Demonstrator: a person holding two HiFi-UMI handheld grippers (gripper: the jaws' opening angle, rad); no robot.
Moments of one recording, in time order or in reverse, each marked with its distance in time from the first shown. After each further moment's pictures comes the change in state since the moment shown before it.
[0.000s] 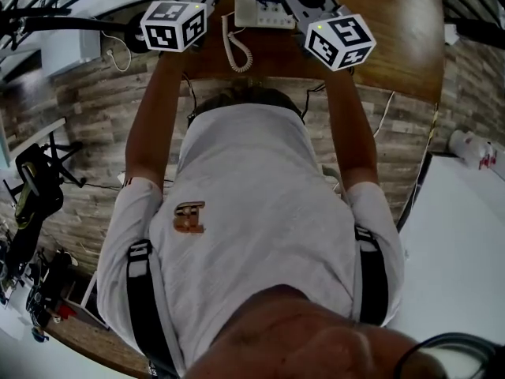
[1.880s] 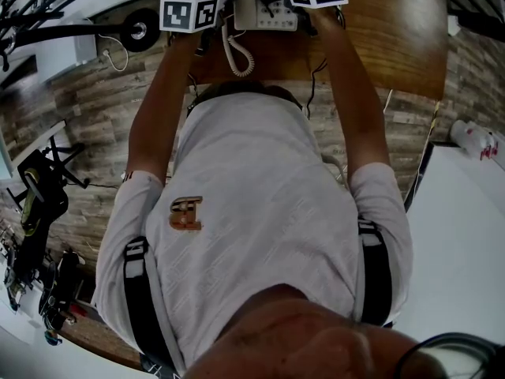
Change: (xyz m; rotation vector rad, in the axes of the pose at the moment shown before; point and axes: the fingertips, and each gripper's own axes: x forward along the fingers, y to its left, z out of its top) left arm 0.060 0.023 -0.103 -0.203 0.379 -0.079; right arm 0.073 -0.099 -0.124 0.146 0.620 -0.161
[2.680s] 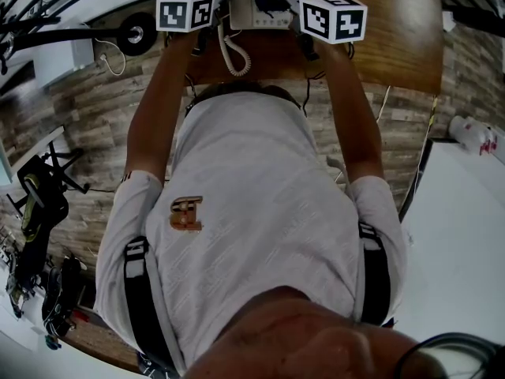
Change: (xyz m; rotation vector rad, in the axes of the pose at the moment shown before) left arm 0.000 -0.002 -0.002 -0.013 0.000 -0.008; right arm -0.070 0.043 0.001 0.126 -0.221 0.090
